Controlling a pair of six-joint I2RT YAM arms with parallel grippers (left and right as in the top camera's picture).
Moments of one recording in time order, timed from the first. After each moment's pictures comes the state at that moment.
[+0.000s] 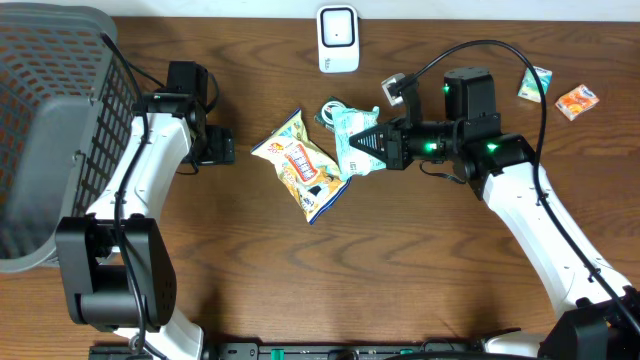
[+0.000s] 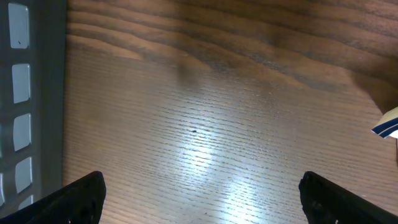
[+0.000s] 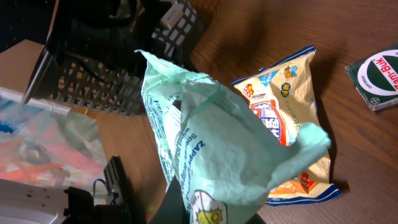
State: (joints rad) left arm -0.03 1.79 1.35 -0.93 -0.17 -0.14; right arm 0.27 1.52 1.16 -0.40 -0.90 0.17
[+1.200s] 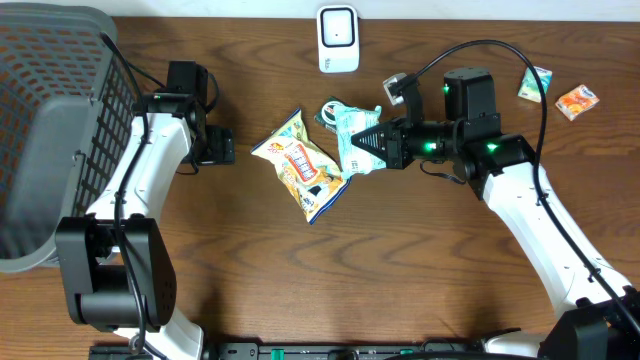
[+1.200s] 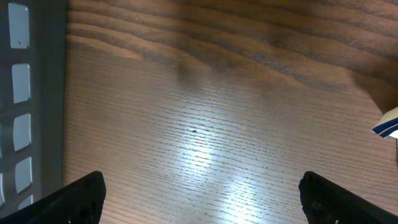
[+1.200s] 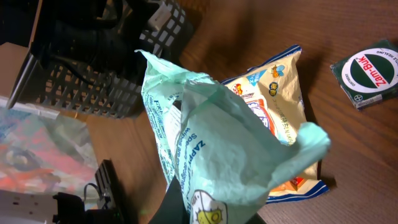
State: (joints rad) left arm -0.03 1.79 1.35 -0.93 -0.17 -0.14; right arm 0.27 1.52 1.16 -0.40 -0.86 0.17
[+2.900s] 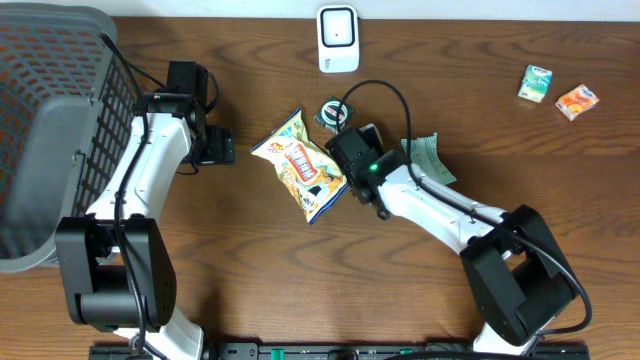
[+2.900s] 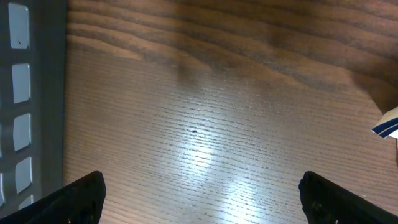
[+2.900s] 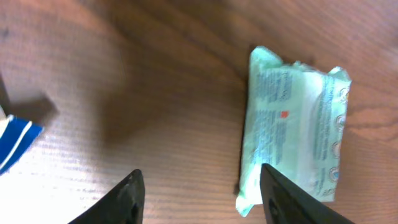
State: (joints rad) left arm -0.03 1.79 1.35 -0.93 -0.17 -0.14; right arm 0.64 1.86 1.19 -0.63 0.53 0.19
